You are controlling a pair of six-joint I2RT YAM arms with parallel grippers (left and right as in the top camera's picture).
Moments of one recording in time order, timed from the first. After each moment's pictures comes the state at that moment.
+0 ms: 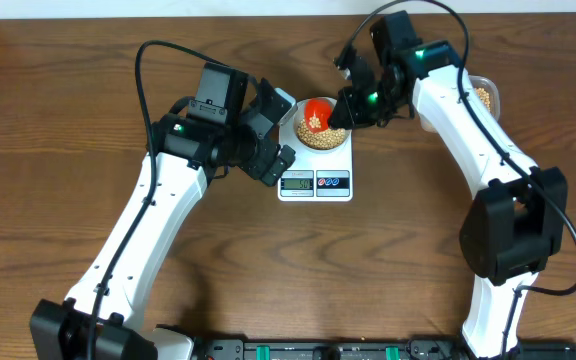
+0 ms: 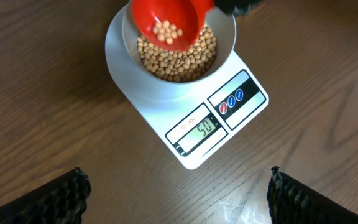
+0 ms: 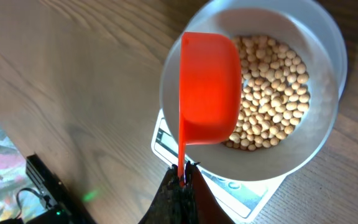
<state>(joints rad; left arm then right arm) -0.32 1.52 1.35 -0.89 0.29 0.32 0.32 2.07 1.86 -1.05 -0.59 0.06</state>
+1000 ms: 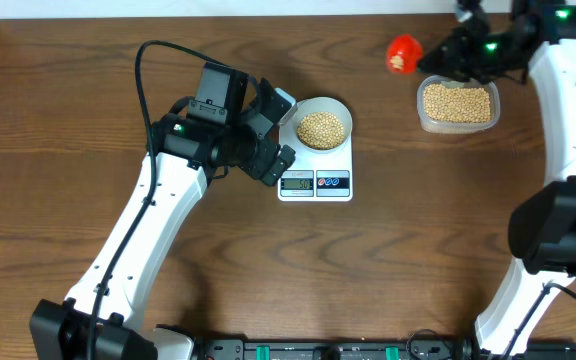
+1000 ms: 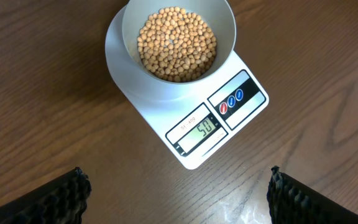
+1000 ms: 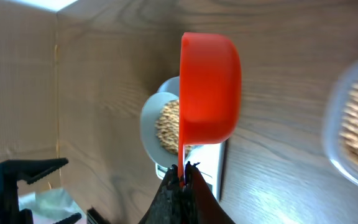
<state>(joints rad) -0.32 1.52 1.35 -0.89 0.29 0.32 -0.08 2.07 2.08 -1.21 -0.77 0.10</state>
